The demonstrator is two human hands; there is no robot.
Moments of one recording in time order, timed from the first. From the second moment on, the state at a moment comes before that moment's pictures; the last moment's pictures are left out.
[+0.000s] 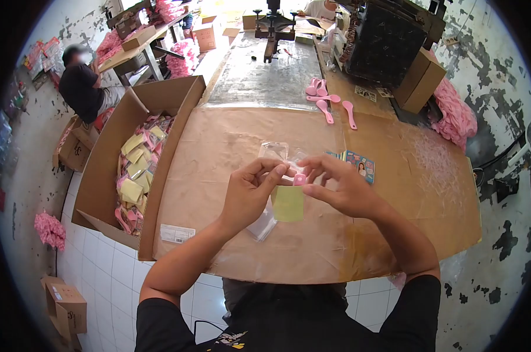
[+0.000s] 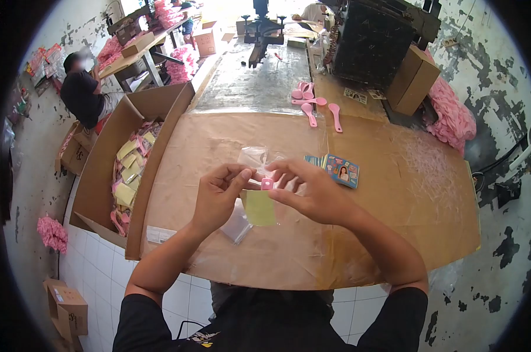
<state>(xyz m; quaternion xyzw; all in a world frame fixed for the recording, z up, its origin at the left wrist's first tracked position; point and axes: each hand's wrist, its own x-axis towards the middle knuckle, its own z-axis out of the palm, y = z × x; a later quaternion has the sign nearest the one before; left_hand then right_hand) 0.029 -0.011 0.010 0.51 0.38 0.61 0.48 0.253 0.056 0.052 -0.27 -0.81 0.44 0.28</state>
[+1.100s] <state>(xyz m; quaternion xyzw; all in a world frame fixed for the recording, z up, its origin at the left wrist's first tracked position) 0.003 0.005 -0.006 0.58 0.41 0.54 0.45 0.264 0.099 0.022 -0.21 -0.72 0.58 0.32</state>
